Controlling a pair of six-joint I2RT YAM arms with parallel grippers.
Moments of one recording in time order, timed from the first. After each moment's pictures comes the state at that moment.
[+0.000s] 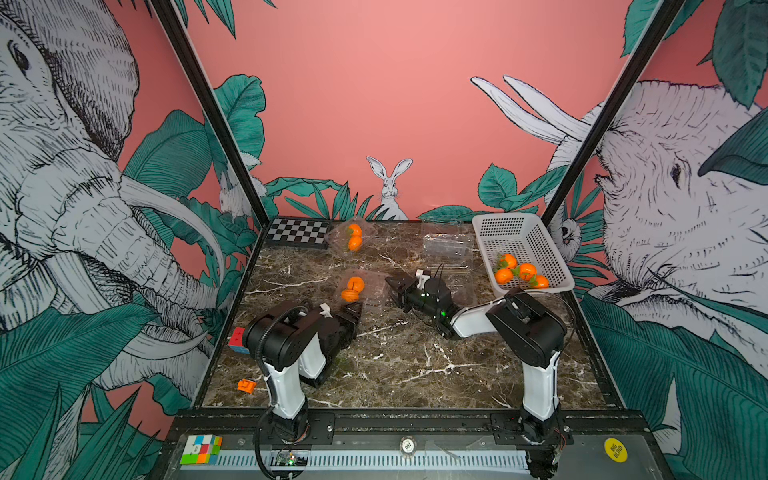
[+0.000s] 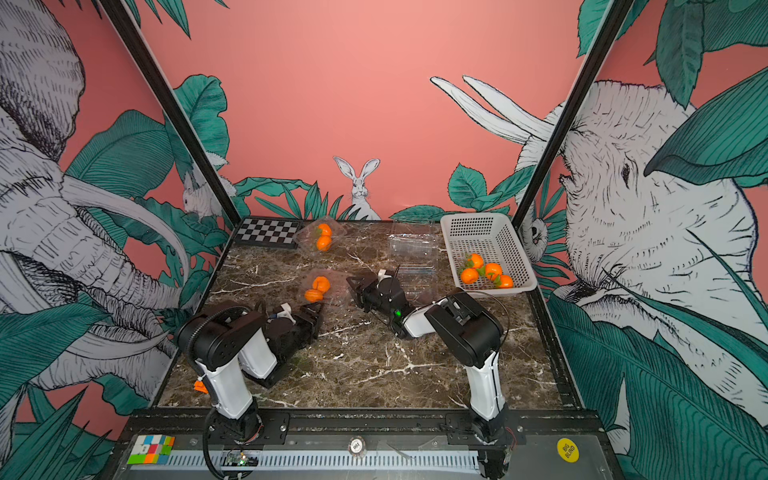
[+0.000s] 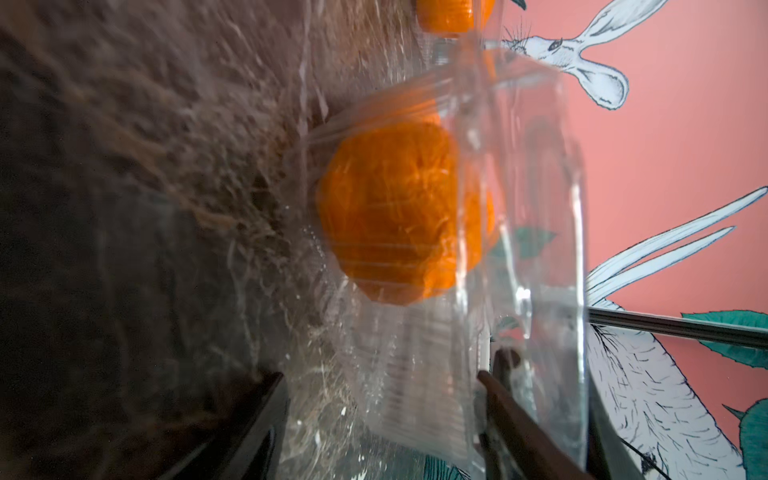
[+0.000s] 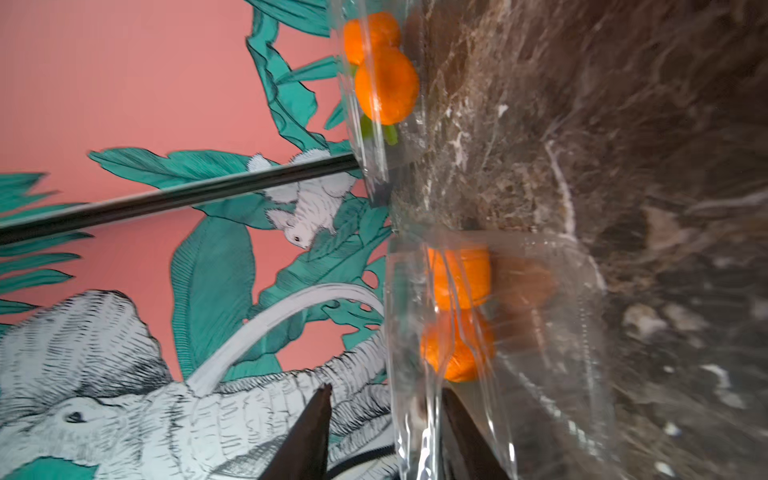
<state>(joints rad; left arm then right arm) -0.44 1.80 0.14 1.36 0.03 -1.47 0.73 1.98 0.88 0.90 -0.25 1.62</state>
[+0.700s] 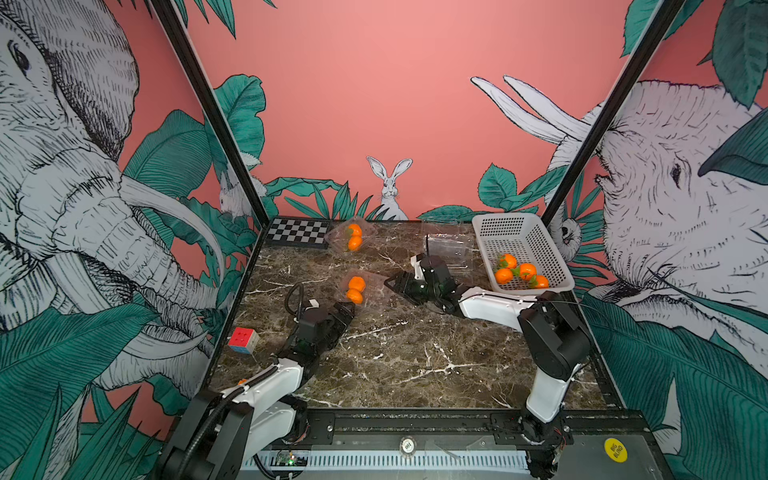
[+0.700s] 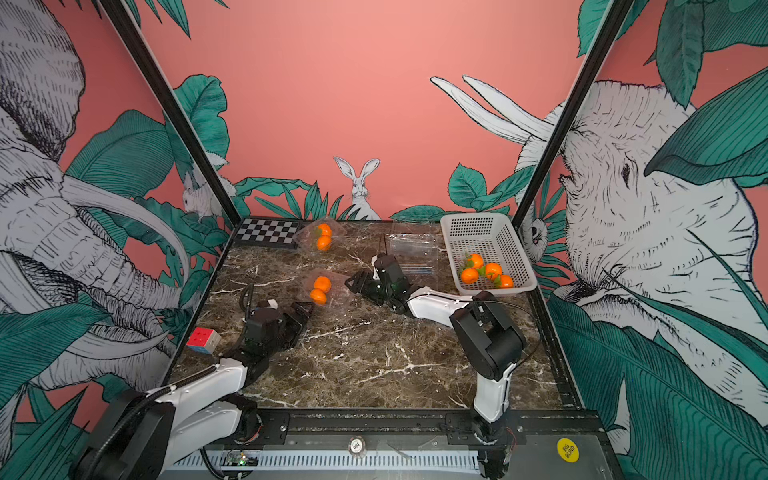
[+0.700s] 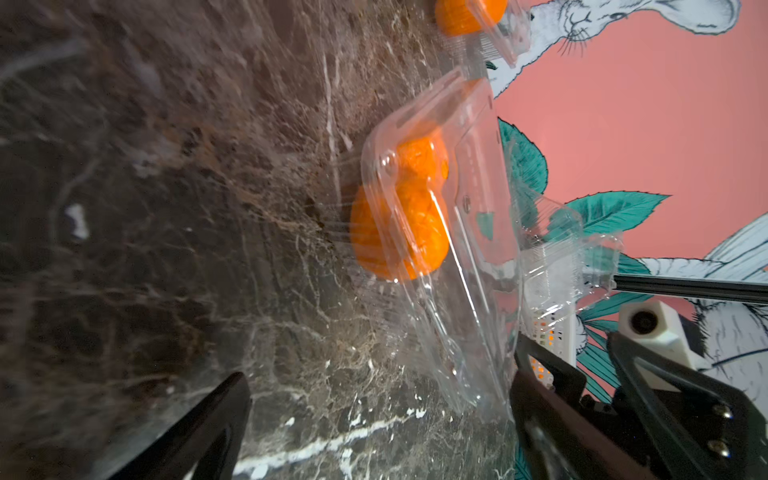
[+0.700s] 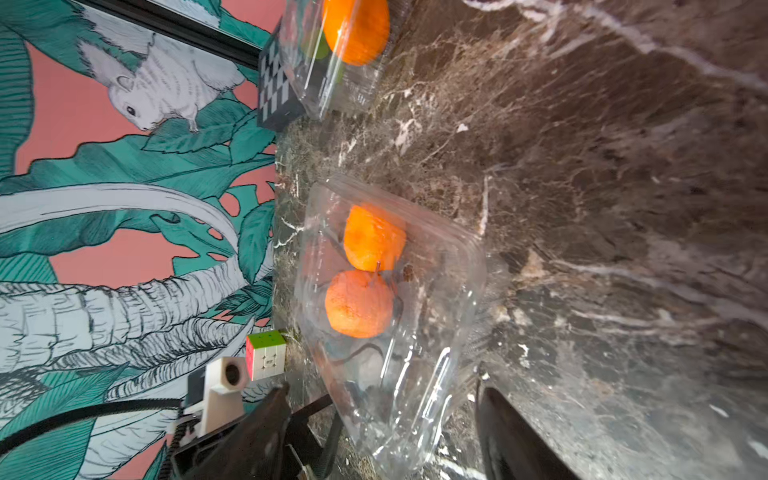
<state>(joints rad) -0.32 1.04 0.26 0.23 0.10 -1.15 0.69 1.82 1.10 0.13 -0.32 0.97</state>
